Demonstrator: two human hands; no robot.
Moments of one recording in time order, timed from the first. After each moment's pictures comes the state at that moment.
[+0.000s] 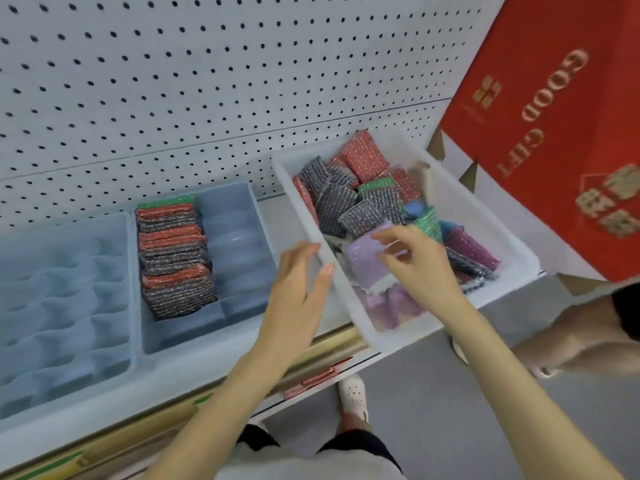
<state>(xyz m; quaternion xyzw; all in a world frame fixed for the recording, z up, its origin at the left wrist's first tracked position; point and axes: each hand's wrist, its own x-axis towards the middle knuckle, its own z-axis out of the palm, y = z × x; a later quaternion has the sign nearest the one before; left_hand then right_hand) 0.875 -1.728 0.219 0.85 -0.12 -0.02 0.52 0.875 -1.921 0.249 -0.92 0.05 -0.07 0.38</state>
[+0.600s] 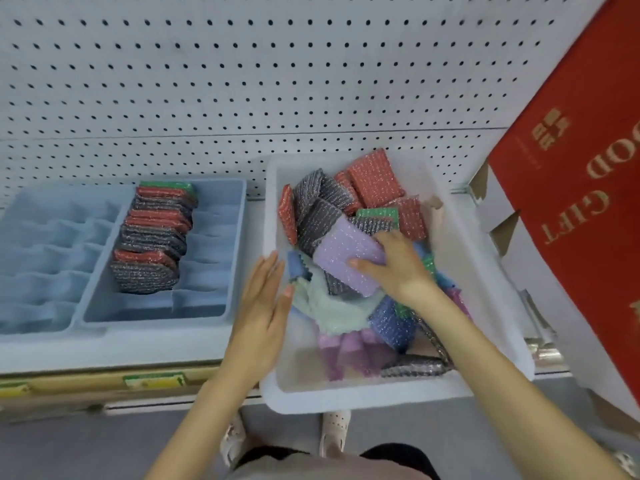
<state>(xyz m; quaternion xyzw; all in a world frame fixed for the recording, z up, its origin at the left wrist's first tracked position) 0.880 -1.818 0.190 0.90 0.04 0.02 0.44 0.977 -2.018 0.224 -0.93 -0.07 0.16 0.33</state>
